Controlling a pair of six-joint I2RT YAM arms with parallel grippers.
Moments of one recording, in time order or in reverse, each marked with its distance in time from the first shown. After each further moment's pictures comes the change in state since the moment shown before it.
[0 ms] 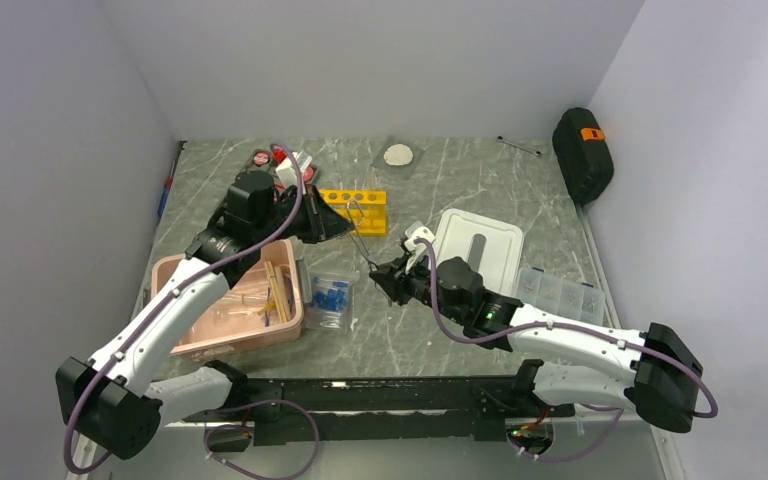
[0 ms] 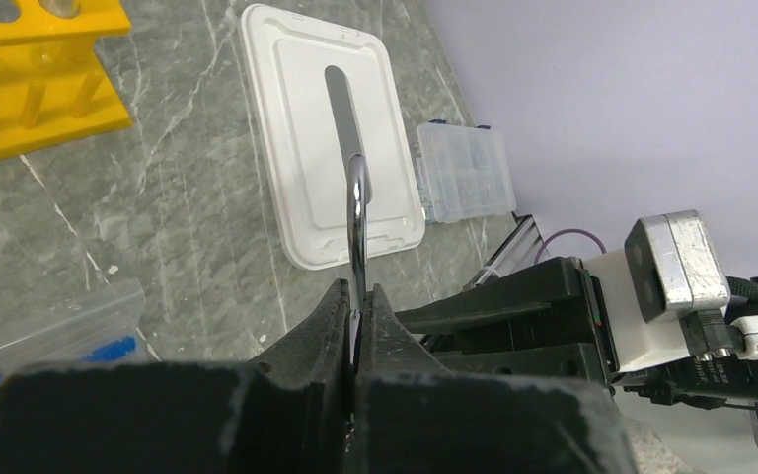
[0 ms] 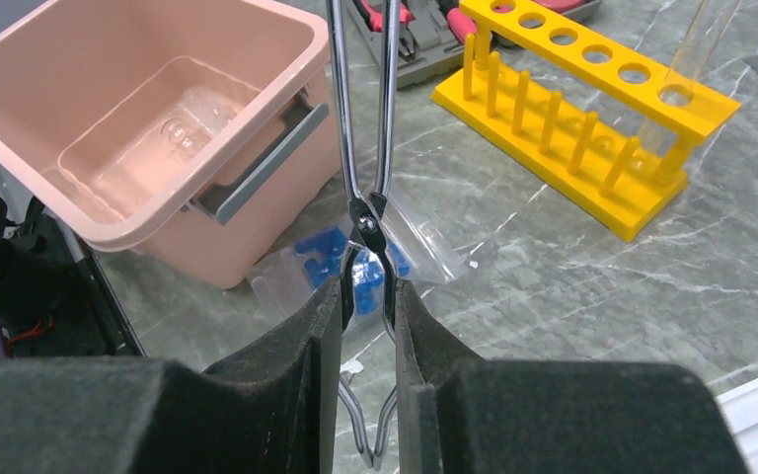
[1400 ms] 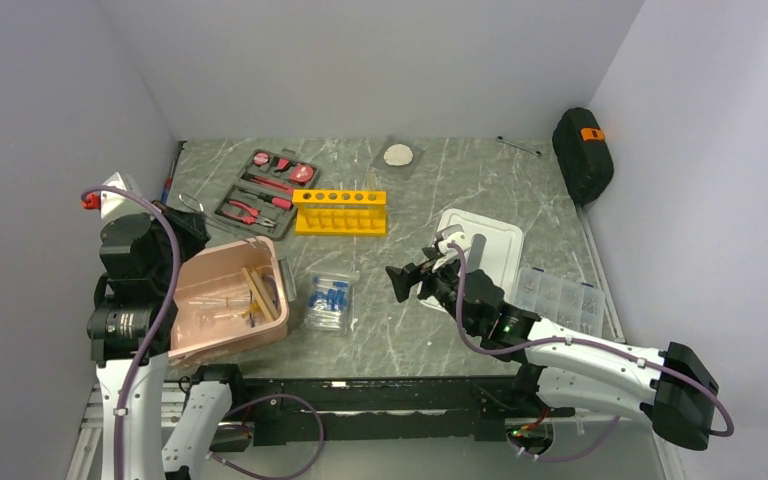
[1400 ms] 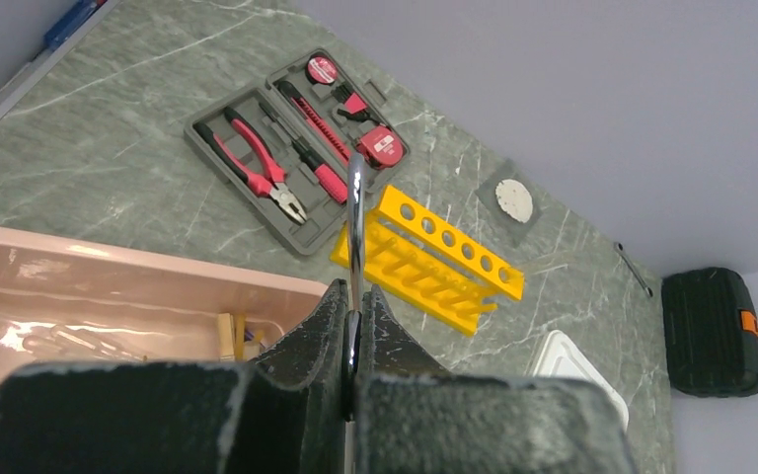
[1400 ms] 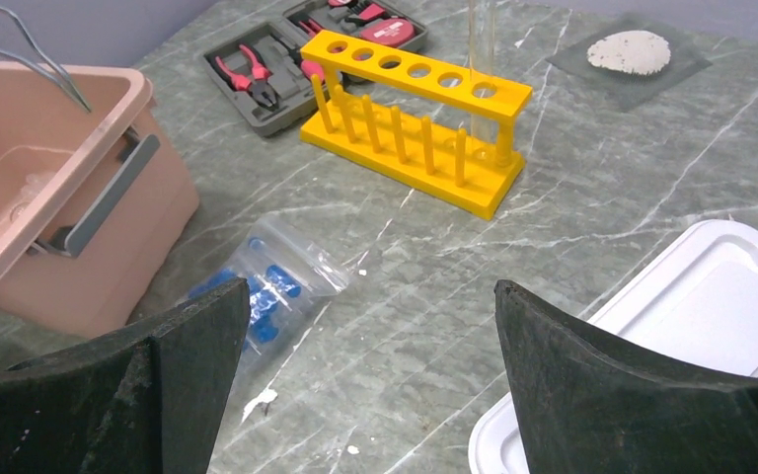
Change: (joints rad) left arm 0.508 -0.437 0.098 -0.441 -0.568 0.019; right arm -0.002 -0.159 -0.128 0.047 0.293 0.011
